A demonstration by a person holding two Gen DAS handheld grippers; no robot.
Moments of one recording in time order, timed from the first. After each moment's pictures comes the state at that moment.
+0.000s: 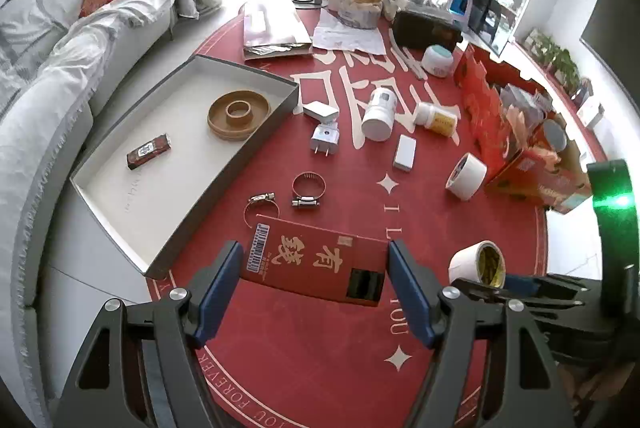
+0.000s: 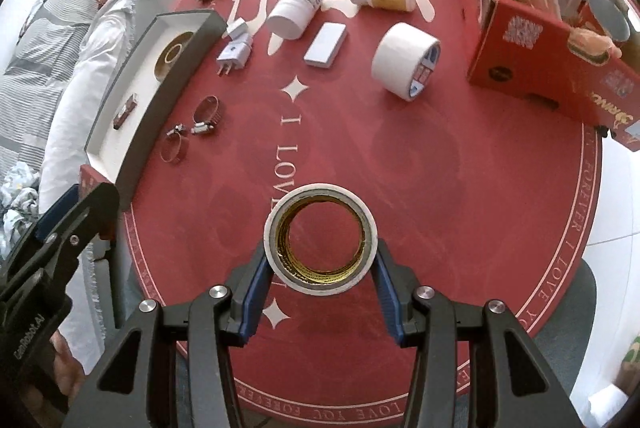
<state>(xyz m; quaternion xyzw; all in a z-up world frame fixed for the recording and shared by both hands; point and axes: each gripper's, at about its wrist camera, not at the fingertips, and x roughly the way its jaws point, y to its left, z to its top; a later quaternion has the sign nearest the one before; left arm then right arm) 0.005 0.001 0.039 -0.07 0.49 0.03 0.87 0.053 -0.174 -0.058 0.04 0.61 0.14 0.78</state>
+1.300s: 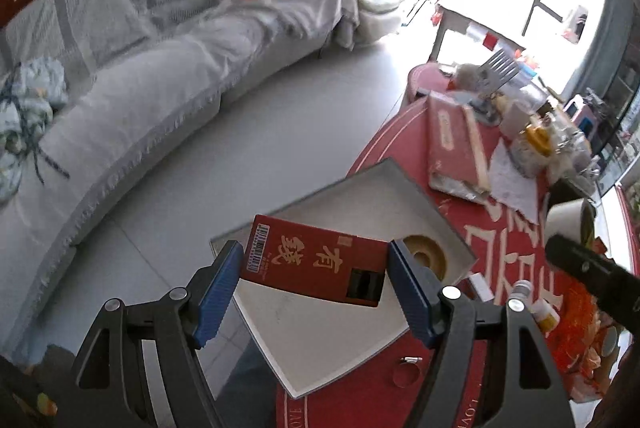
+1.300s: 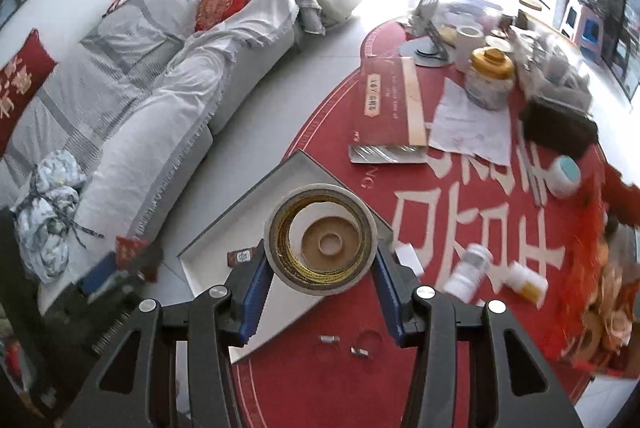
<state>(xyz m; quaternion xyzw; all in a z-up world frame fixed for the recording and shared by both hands) 0.067 0.184 0.089 -0.18 0.42 0.27 0.85 0.175 0.021 0.088 -0.04 0.46 0.27 0.84</state>
